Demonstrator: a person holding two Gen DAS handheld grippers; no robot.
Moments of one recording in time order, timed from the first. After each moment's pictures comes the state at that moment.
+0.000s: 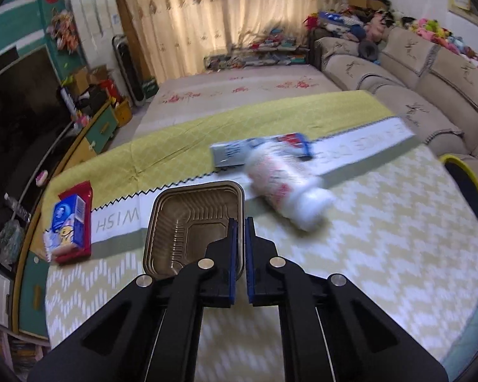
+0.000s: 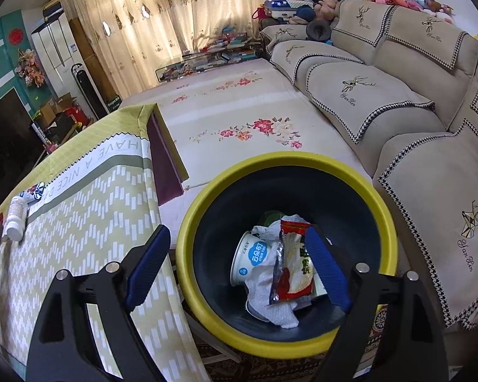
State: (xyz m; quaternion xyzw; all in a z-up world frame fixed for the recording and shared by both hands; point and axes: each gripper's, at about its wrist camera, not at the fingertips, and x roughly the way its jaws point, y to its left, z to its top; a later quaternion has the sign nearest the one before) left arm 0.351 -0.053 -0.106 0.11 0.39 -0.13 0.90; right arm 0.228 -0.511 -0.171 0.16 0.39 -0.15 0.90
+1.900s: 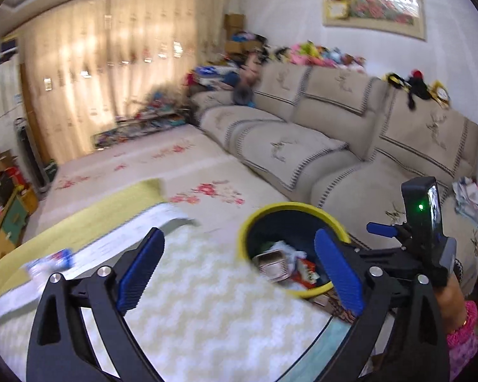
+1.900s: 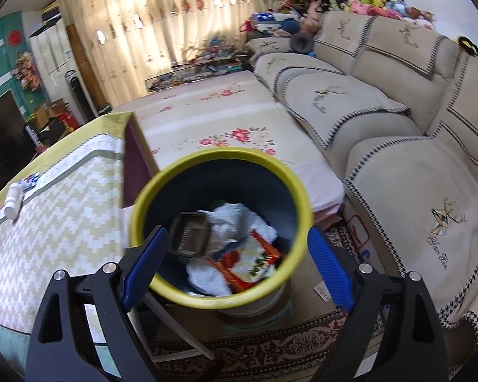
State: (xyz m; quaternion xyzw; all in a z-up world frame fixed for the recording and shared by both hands) left arm 0.205 -0.308 -0.011 0.11 0.27 -0.35 0.89; right arm 0.160 -0.532 -0.158 0.13 0.37 -0.16 0.91
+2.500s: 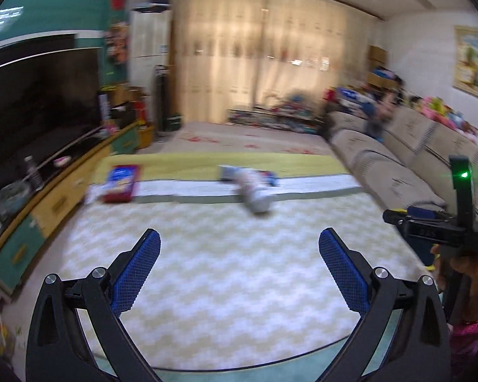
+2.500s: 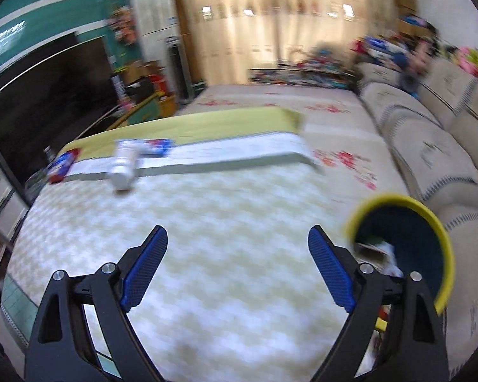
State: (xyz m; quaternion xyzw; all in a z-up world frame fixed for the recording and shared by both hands) left arm 0.155 0.005 -0.044 -0.02 0.28 -0.07 0.96; right arm 0.248 -0.303 -0.115 0.03 0.37 0.05 0.93
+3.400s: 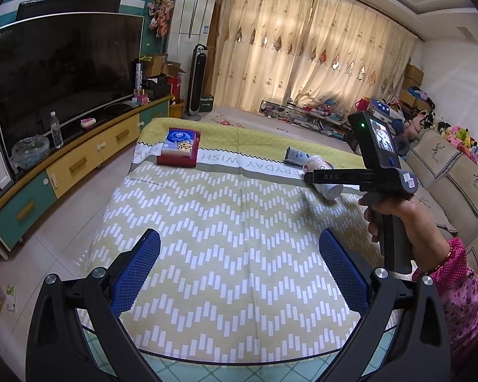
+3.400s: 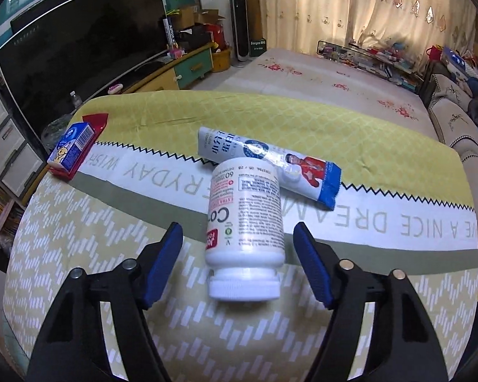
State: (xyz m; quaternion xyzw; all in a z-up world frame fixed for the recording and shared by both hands) left arm 0.167 0.085 -0.085 -0.09 0.31 -0.03 0.95; right arm 0.426 -0.133 -0.170 -0.03 0.45 0.13 0.88
